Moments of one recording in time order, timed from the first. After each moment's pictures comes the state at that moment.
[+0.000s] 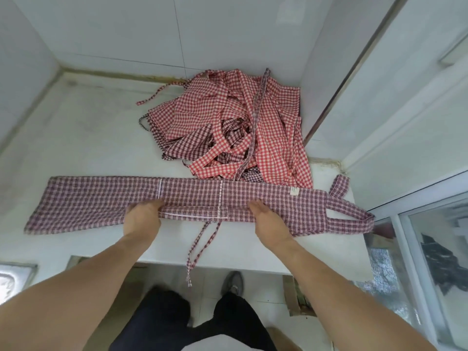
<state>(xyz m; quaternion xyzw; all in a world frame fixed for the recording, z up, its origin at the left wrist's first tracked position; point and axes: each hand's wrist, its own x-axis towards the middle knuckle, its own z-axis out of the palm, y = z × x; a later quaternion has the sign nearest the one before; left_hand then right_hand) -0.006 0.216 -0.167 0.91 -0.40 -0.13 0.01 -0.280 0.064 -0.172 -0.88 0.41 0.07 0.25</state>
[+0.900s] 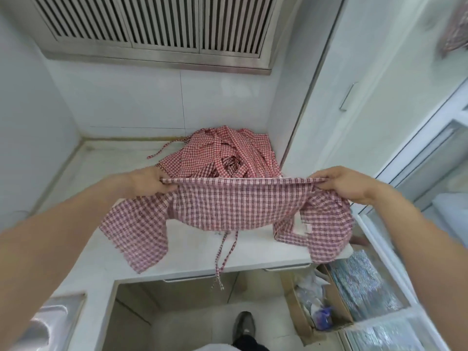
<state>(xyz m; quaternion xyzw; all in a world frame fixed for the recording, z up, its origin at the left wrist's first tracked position) 0.073 0.234 0.062 0.73 -0.55 -0.39 0.13 -0.361 0.117 0.109 -0.69 0.52 -0.08 0.50</state>
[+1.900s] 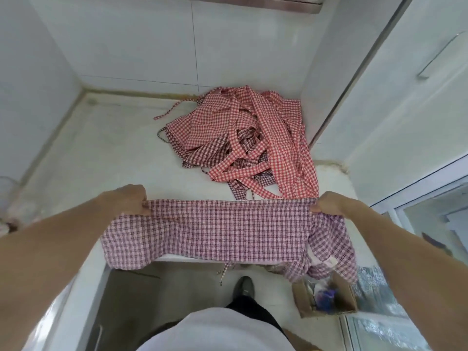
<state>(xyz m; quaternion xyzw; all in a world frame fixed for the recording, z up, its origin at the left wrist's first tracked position) 0.126 0.228 -0.087 0.79 -0.49 -0.28 -0.22 -0.317 0.039 -0.029 -0.70 0.58 0.23 0.34</state>
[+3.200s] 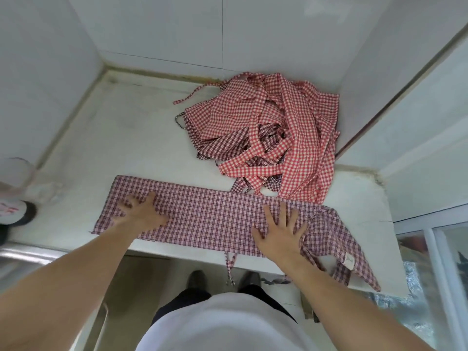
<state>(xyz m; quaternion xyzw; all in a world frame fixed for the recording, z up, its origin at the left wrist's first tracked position) 0.094 0.256 -0.152 0.90 -0.23 -0.35 -0.11 -0.229 0.115 -0.182 -0.82 0.51 0.18 0.19</state>
